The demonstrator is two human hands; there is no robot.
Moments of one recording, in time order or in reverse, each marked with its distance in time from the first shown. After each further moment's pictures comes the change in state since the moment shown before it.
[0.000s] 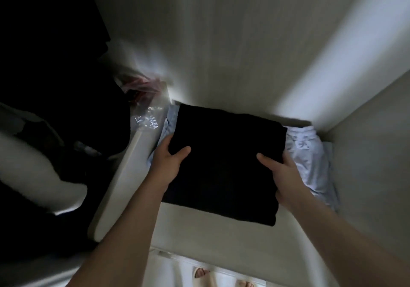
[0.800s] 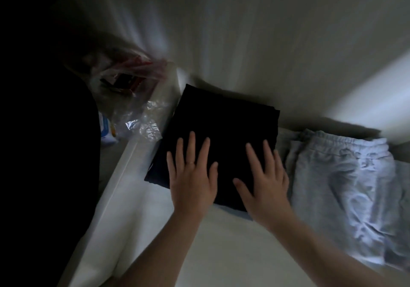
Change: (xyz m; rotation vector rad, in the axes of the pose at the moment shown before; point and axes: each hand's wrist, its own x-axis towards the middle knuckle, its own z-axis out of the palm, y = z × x) left_hand 0.077 -0.109 0.043 1.134 0.179 0.366; right_hand 0.081 0.091 0.072 -1.369 -0.060 -0.447
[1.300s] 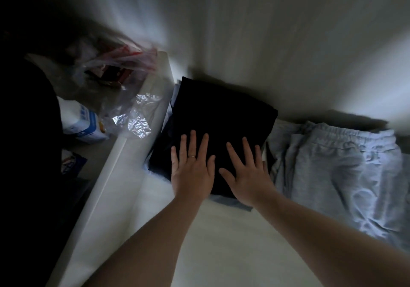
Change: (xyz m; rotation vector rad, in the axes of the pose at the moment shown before) left_hand 0.017 -0.008 0.050 0.150 -0.250 -0.041; right_hand 0.042 0.022 0.054 -0.188 -0.336 0.049
